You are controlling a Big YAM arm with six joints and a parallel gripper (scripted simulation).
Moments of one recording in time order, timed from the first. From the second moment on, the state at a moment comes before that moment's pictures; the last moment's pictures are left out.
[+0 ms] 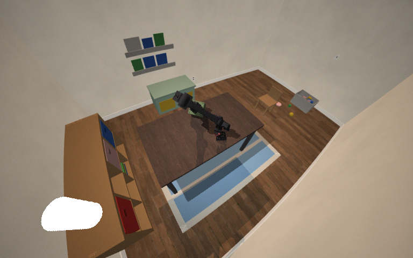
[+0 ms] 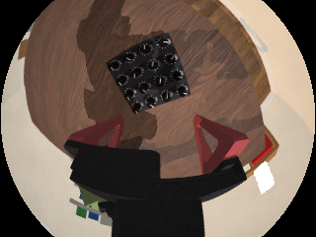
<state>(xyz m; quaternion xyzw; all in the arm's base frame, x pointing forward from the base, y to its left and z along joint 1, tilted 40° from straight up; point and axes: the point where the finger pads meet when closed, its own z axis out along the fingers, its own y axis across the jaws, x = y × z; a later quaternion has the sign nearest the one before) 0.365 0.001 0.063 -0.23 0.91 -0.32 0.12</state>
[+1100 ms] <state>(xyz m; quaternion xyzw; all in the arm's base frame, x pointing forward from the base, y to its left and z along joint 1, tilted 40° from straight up) 0.388 0.050 0.054 0.14 0.93 -0.25 0.23</state>
